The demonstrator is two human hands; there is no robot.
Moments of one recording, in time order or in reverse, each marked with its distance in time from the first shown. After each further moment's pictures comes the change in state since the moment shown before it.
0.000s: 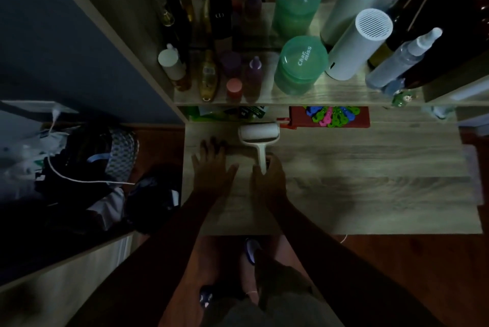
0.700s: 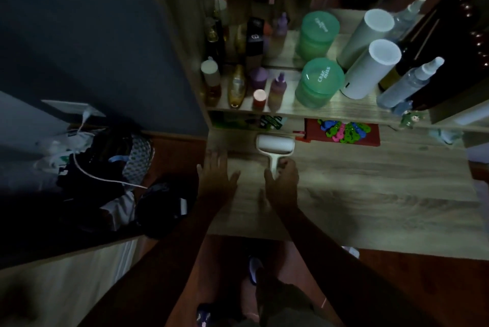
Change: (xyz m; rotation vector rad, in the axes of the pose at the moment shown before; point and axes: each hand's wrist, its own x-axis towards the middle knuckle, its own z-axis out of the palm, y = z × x) left_hand -0.040 -0.026 -0.025 -0.115 0.116 -0.056; right_hand -0.017 -0.013 -0.001 -0.038 0.116 -0.170
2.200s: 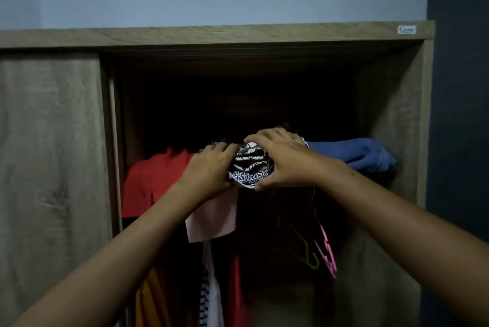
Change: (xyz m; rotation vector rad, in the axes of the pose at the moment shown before) left_hand -0.749 -0.369 -0.620 0.686 0.983 -0.968; right_hand -0.742 -0.709 0.076 -0.037 -0.551 -2.445
